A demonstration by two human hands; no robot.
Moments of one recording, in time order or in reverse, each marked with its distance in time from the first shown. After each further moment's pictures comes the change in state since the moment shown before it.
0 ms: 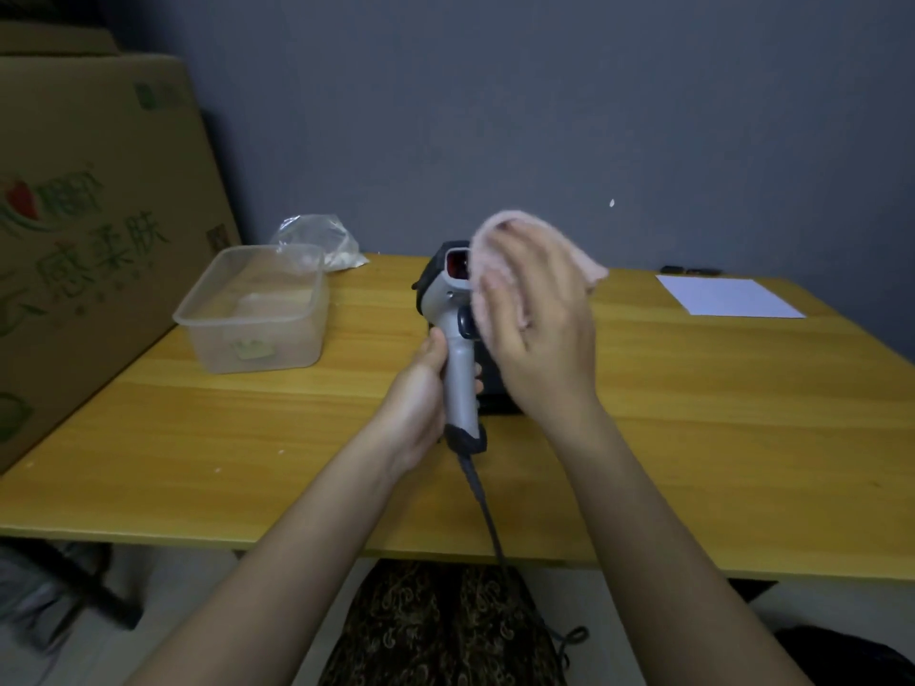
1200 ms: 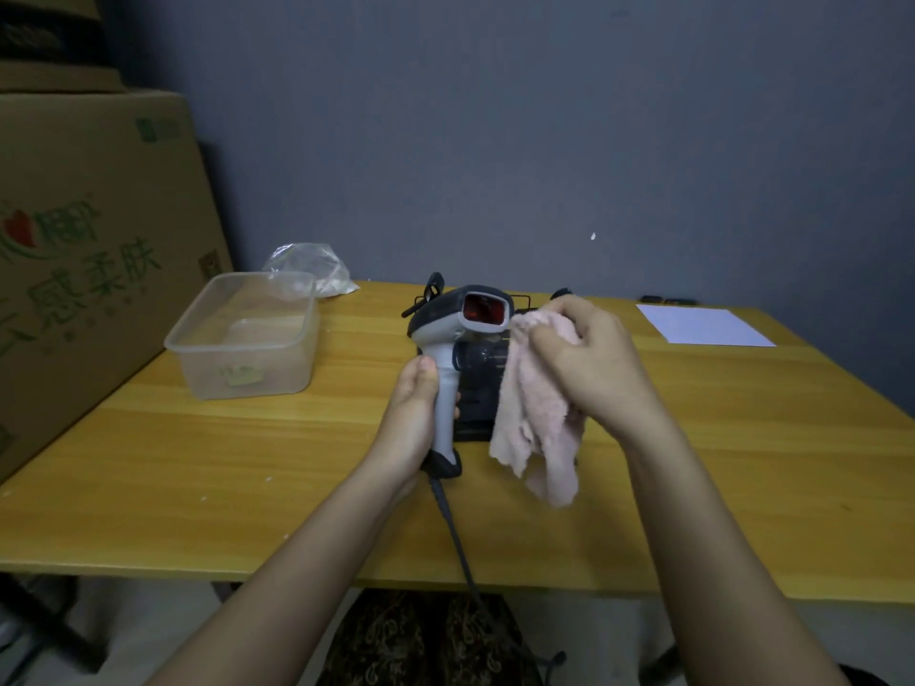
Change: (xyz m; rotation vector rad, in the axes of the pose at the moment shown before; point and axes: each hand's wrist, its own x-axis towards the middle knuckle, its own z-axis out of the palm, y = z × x) left_hand -0.005 -0.001 0.007 0.258 0.161 0.303; right_hand 0.019 0.015 -0.050 0.061 -0.315 0.461
